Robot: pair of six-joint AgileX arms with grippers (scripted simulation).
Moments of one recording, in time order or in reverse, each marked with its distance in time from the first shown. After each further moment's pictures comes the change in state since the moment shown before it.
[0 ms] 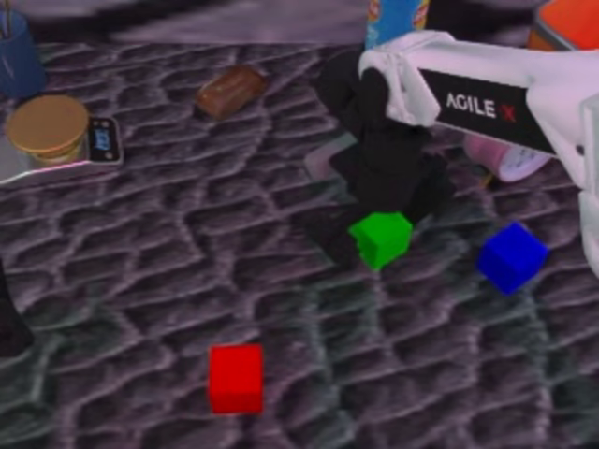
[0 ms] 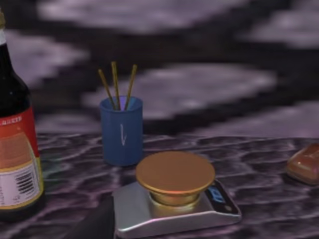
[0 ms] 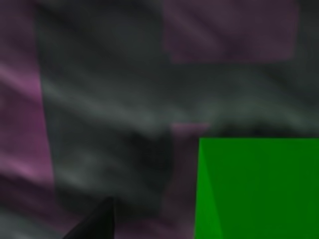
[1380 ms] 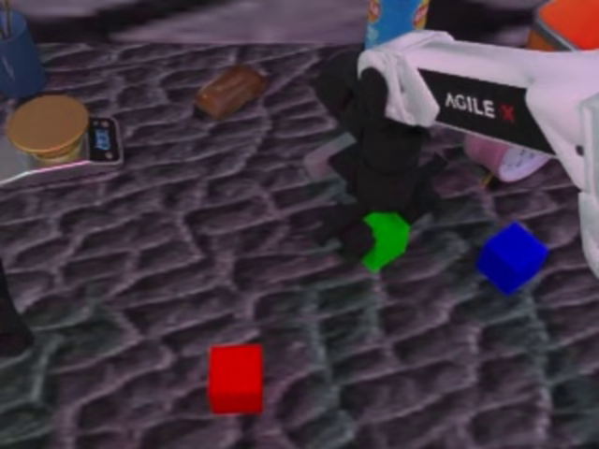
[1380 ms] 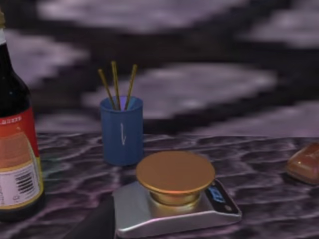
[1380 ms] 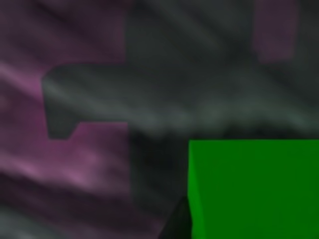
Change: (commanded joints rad) left arm 0.000 0.000 0.000 0.000 0.000 0.000; right arm -0.002 -0.004 0.004 -0.004 0.001 0.000
